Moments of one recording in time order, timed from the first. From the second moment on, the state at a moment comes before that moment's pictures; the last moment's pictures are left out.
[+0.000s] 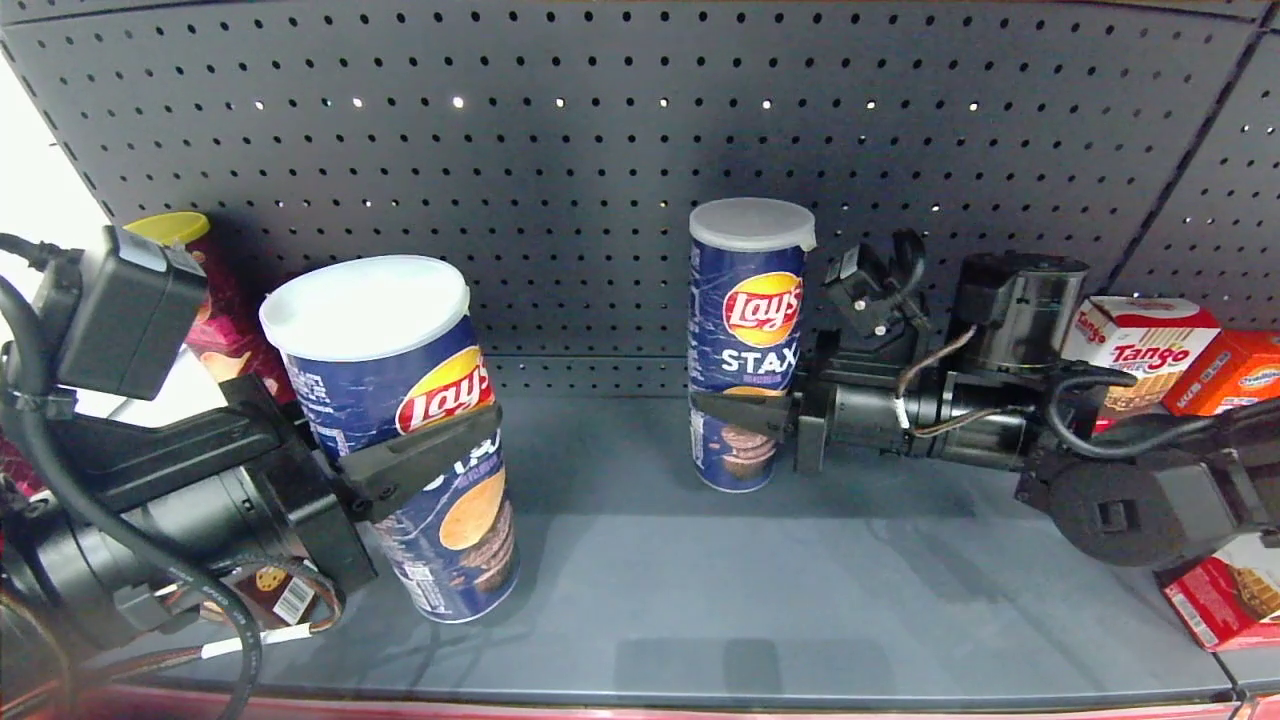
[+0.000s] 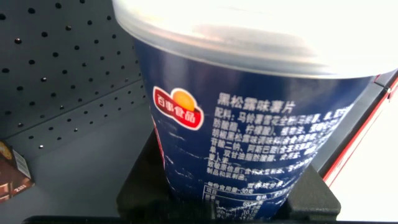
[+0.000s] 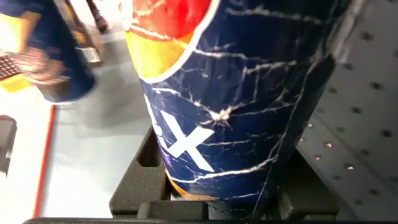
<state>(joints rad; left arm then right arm) -0.51 1.25 -0.53 -0.74 -0.24 0.03 0.56 1.81 -1.02 -0.76 0.63 -0.18</state>
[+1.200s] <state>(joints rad) -0.51 1.24 -0.52 -0.74 -0.20 0.03 0.73 1.66 -0.49 -1.15 0.42 -0.17</state>
